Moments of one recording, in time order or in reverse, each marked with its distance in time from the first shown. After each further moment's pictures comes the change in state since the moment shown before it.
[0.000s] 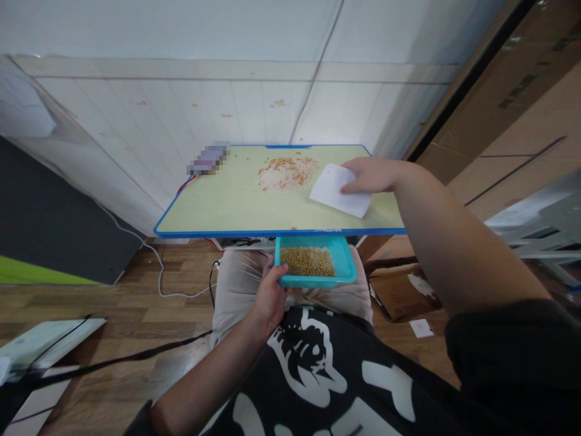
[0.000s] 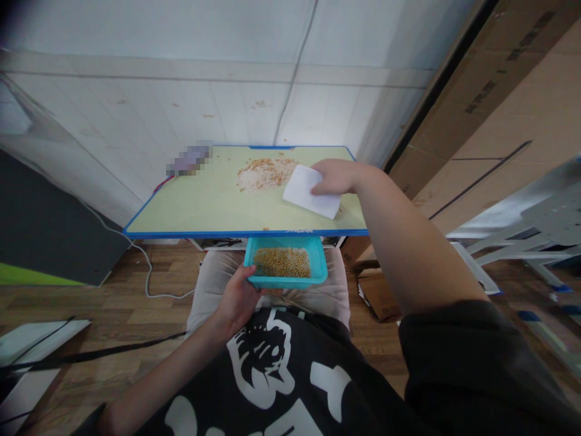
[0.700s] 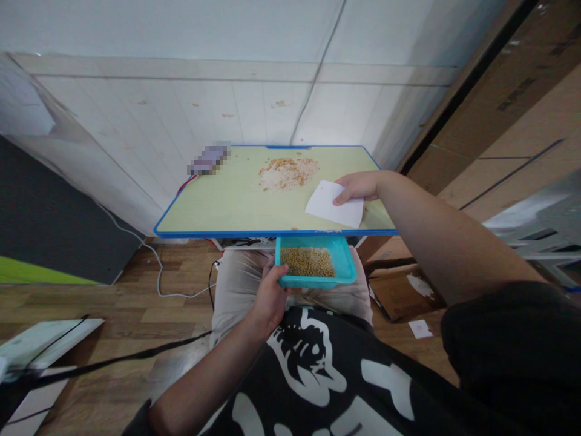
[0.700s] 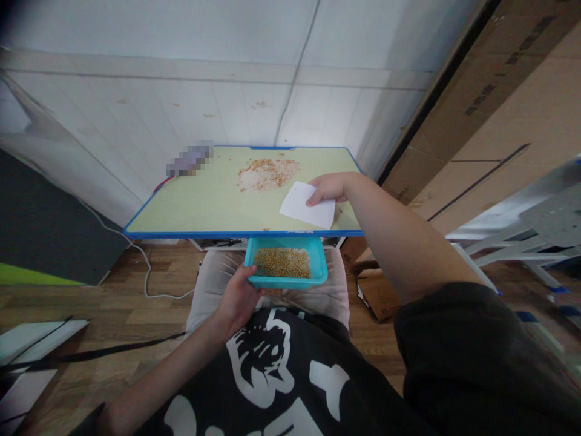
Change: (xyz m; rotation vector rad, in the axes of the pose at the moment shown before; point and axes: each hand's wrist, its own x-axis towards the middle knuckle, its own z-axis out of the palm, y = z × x) left_hand -0.002 0.001 0.000 0.014 -0.026 0.003; right_hand 0.028 0.014 0.028 0.385 -0.304 0.122
